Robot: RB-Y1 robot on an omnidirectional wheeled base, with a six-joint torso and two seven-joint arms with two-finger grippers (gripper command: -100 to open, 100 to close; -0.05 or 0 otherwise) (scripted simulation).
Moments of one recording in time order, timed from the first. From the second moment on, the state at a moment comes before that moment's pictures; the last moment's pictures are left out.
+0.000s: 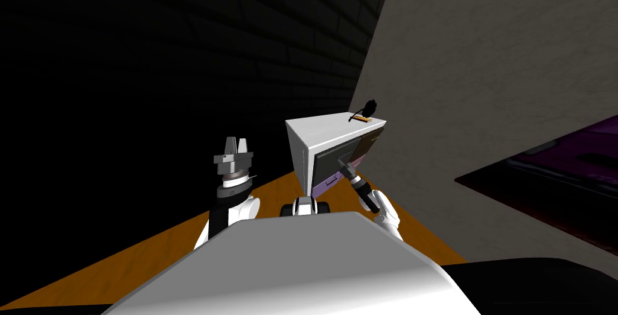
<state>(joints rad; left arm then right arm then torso) 0.48 0.05 -0.07 -2.34 0.05 -0.57 -0.01 0.27 -0.23 -0.26 -1.60 0.86 -0.87 1.97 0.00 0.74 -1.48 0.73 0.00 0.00</state>
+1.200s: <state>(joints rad) 0.48 0.05 -0.06 -2.34 0.05 -0.57 -0.01 0.29 -0.27 -0.29 -1.66 0.90 -0.88 2.02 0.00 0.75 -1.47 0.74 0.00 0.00</state>
